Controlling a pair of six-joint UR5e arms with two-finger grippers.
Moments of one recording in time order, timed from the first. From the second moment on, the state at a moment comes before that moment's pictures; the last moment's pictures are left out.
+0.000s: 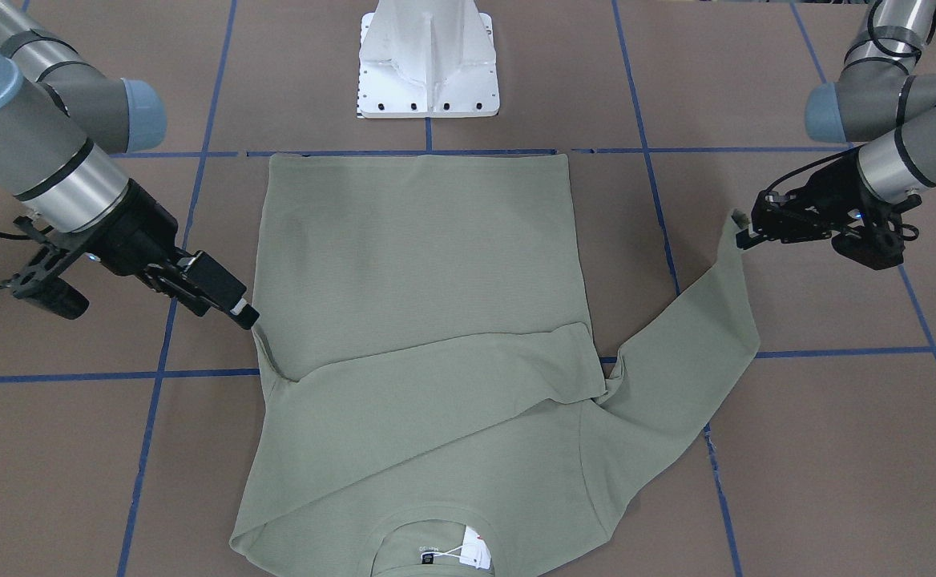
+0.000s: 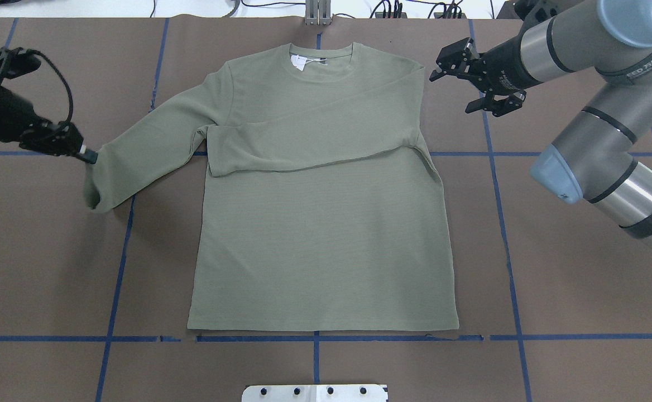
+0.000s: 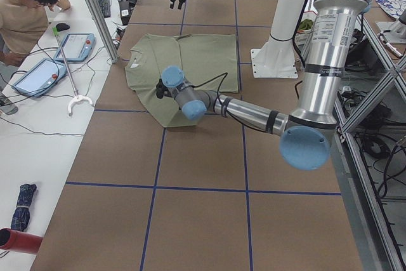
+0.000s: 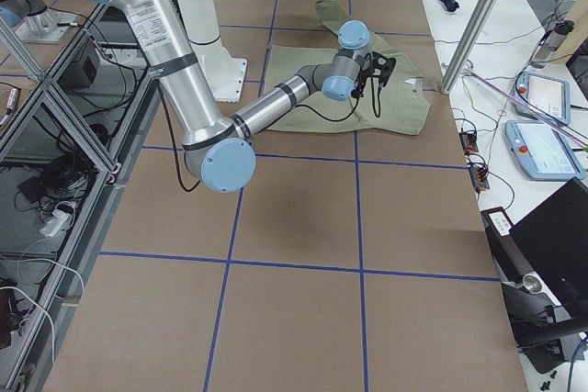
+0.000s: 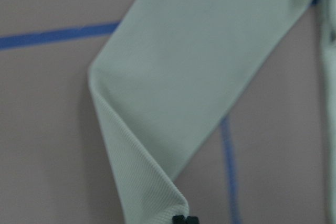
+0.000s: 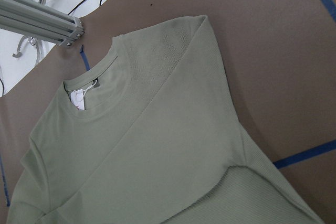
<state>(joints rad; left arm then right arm) -1.07 -1.84 -1.68 -2.20 -2.55 -1.03 0.97 -1.16 1.68 -0.97 2.17 1.57</state>
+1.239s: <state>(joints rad) -0.67 -2.74 -0.94 -2.43 -1.82 -1.60 1.26 -1.43 1.68 -0.97 2.39 1.07</state>
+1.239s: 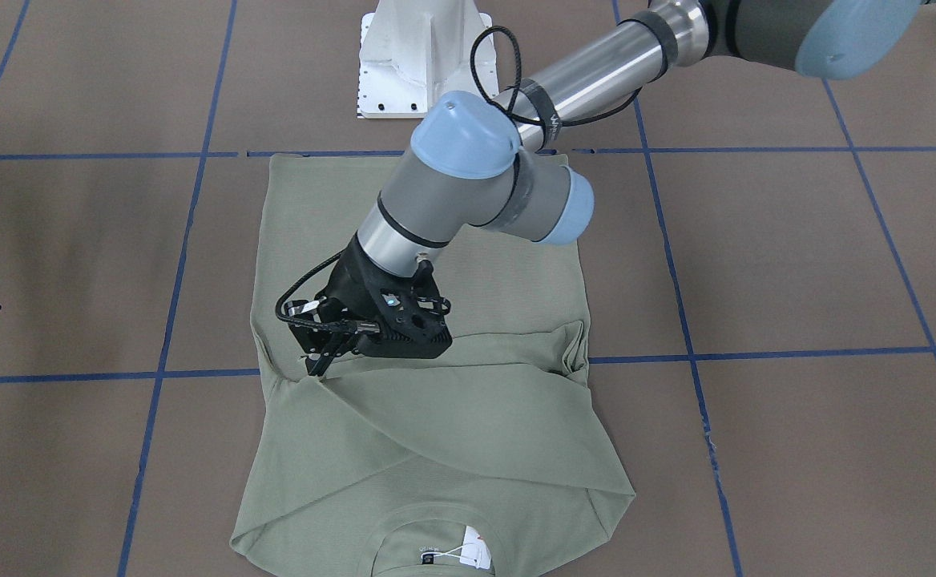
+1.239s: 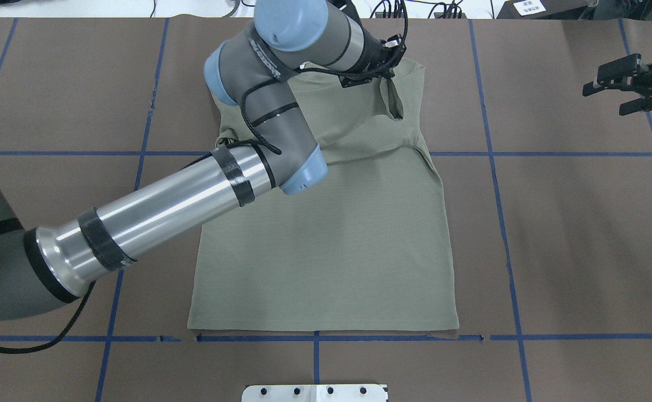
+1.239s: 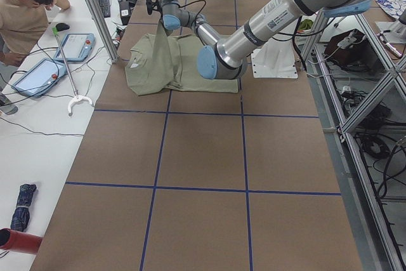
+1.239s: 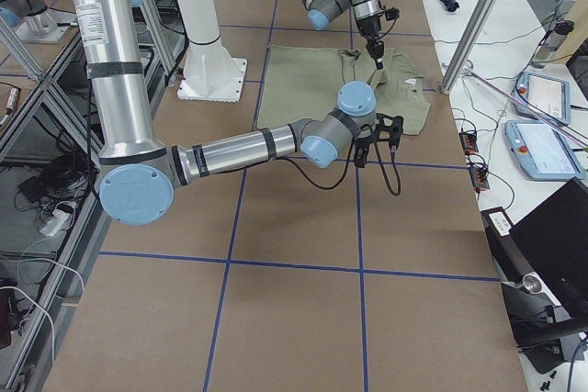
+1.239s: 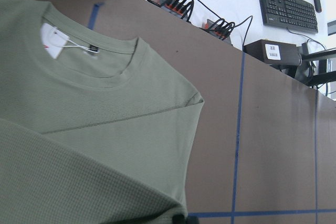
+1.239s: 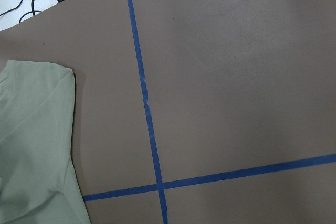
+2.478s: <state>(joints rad) -0.58 -2.83 -0.85 -2.49 -1.69 -1.72 1.26 -1.44 1.68 -0.97 2.38 1.08</state>
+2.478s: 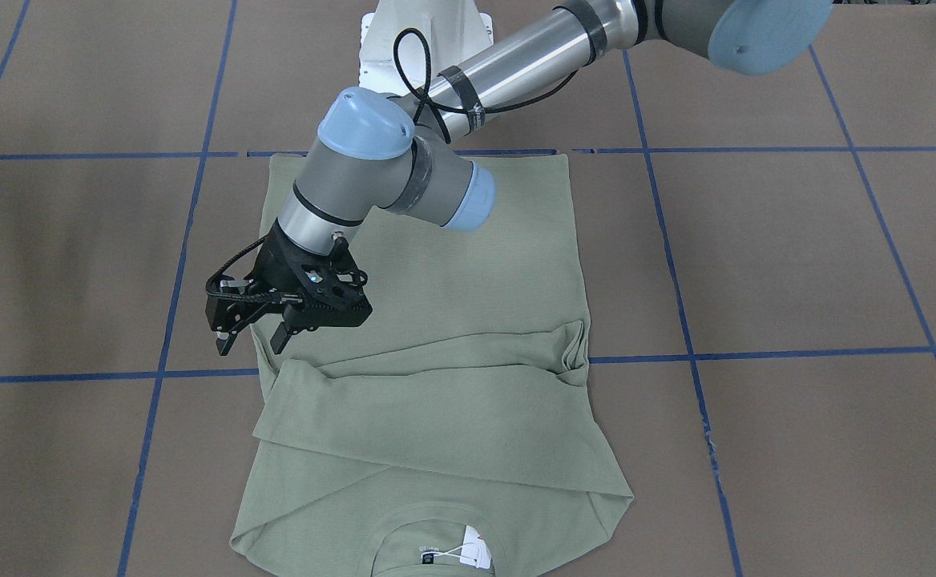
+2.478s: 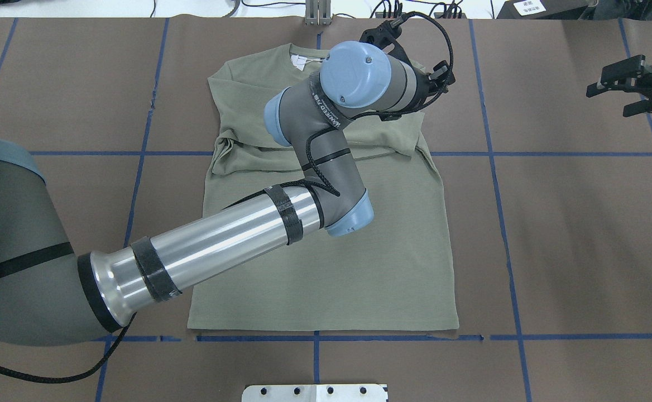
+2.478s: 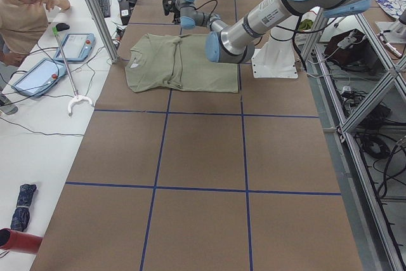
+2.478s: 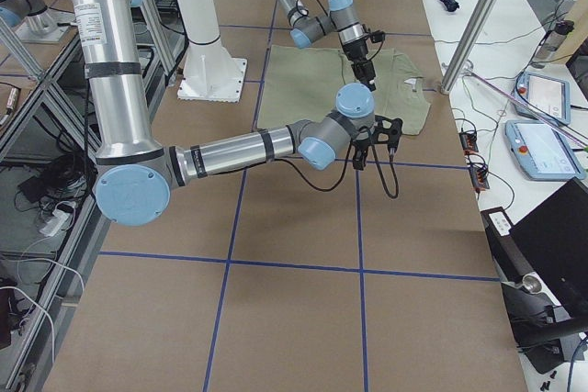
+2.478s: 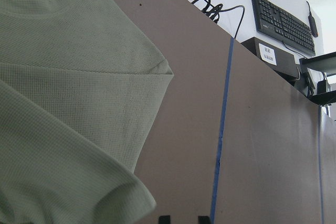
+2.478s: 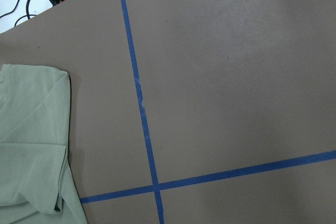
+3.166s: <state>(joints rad) -0.64 -2.46 -1.30 -2.42 -1.85 -1.58 0.98 -1.47 1.85 -0.97 2.10 1.45</state>
